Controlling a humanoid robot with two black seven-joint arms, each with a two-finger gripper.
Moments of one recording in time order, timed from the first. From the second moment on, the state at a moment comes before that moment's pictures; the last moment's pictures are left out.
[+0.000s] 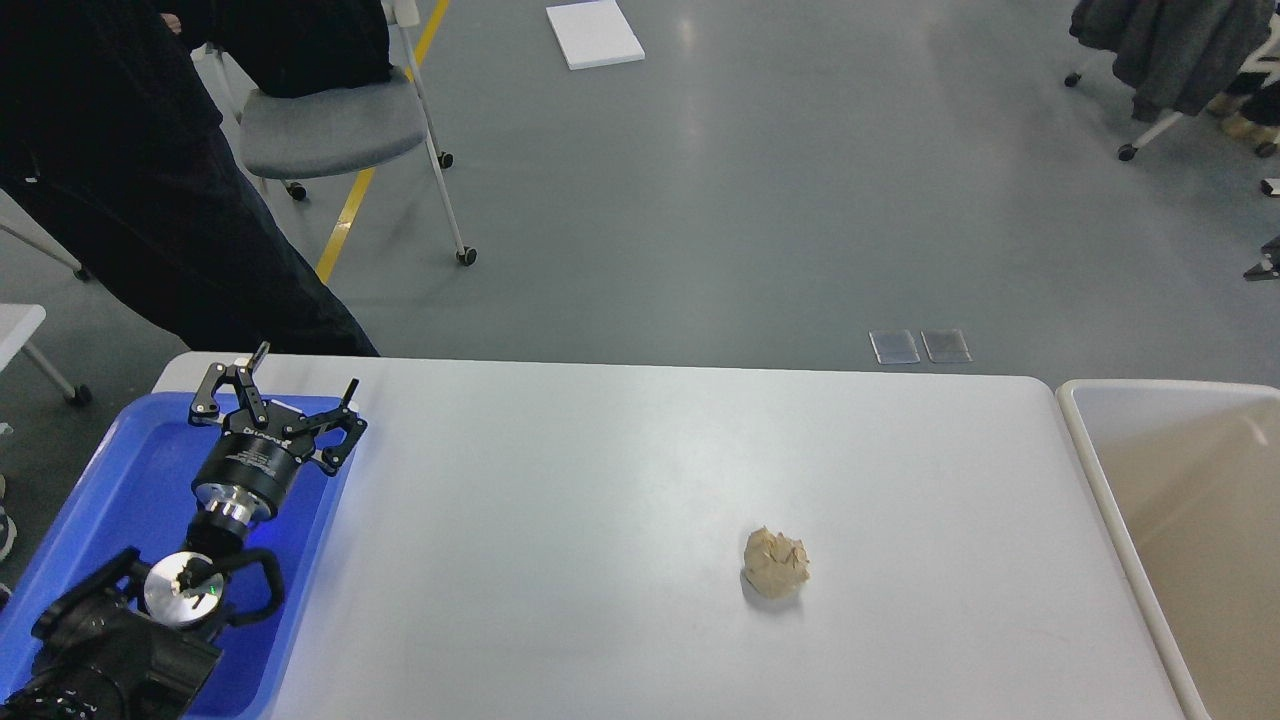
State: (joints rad) left arm -0.51 0.28 -1.02 -0.34 -0.22 -0.79 -0.19; right arm 1.37 -1.10 -0.08 1.00 -0.47 0.30 -0.35
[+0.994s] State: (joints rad) left arm -0.51 0.28 -1.02 -0.34 -0.22 -0.79 -0.19; right arm 2.35 -0.59 -1.29 1.47 -0.32 0.40 -0.09
